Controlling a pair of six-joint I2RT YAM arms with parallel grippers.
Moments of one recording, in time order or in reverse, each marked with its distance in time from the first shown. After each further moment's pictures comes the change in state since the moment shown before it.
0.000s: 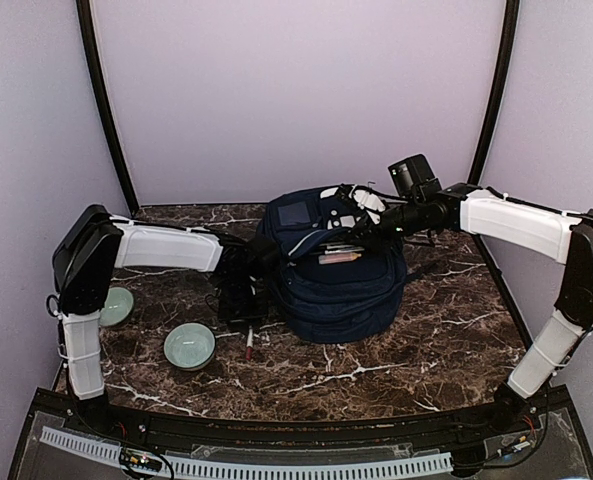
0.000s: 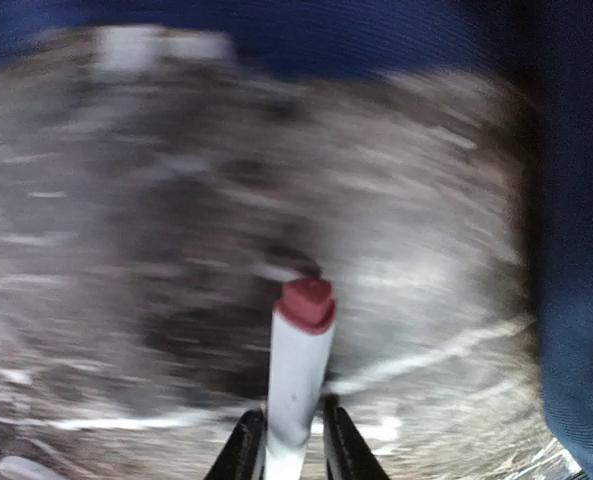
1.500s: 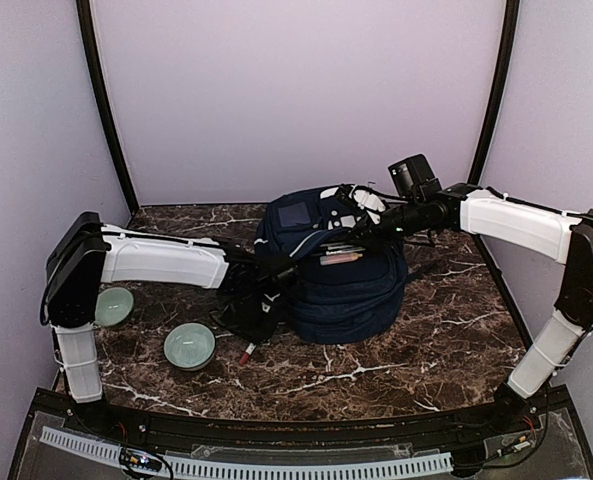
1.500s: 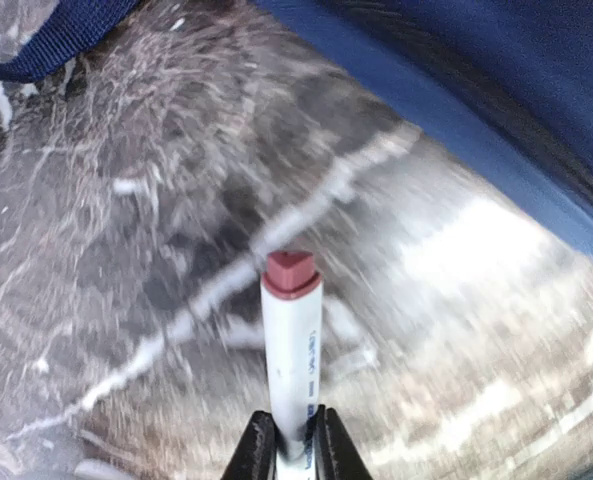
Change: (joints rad) left arm -0.163 -0.035 0.003 -0.049 -0.166 0.360; right arm 0.000 0.000 0.000 -0.001 0.000 0.000
